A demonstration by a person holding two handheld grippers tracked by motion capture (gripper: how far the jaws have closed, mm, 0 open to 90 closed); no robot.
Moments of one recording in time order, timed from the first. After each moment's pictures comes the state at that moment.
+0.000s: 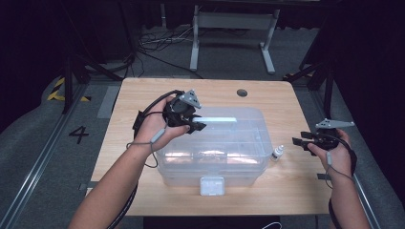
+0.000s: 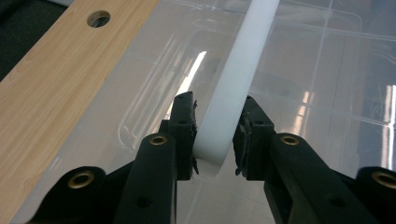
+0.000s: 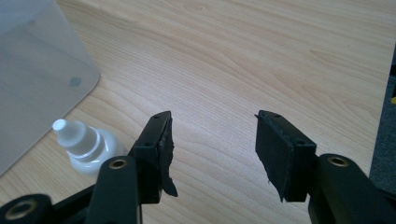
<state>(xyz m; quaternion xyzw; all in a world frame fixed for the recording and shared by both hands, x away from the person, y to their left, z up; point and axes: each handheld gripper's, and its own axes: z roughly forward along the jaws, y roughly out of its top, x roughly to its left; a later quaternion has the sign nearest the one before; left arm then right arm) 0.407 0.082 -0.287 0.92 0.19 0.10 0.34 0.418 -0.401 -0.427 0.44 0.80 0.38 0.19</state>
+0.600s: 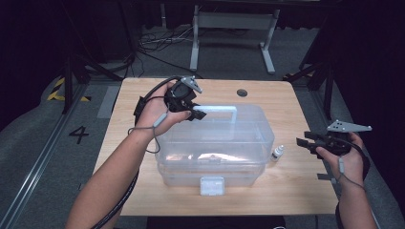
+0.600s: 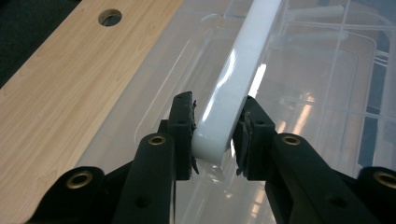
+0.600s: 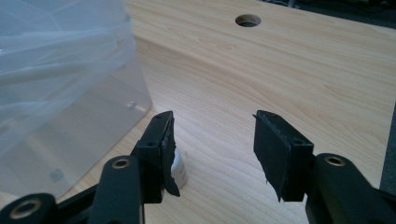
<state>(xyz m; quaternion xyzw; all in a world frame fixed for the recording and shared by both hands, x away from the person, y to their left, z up) 0.435 0.081 -0.269 0.91 0.21 0.08 0.34 0.381 -0.395 -0.391 0.41 0.78 0.43 0.19</state>
